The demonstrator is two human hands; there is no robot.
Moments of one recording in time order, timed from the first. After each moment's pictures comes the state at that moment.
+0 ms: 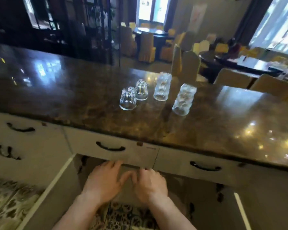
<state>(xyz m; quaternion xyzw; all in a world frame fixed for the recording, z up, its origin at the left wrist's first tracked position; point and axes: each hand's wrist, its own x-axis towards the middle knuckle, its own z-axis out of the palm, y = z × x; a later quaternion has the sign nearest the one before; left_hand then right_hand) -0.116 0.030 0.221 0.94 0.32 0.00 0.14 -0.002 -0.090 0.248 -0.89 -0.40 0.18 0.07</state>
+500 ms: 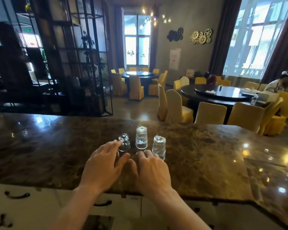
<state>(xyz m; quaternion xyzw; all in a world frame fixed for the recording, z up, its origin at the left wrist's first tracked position) -0.038 0.018 0.487 0.93 0.27 0.25 0.08 0.065 -0.117 0.487 -0.86 -0.45 -0.11 0.19</state>
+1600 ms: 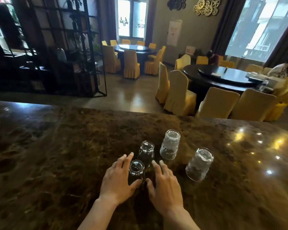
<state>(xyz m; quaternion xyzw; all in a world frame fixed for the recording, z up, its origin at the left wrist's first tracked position) 0.055 0.249 0.350 0.94 0.26 0.13 0.18 0.143 0.093 0.360 -0.92 -0.34 0.00 0.18</state>
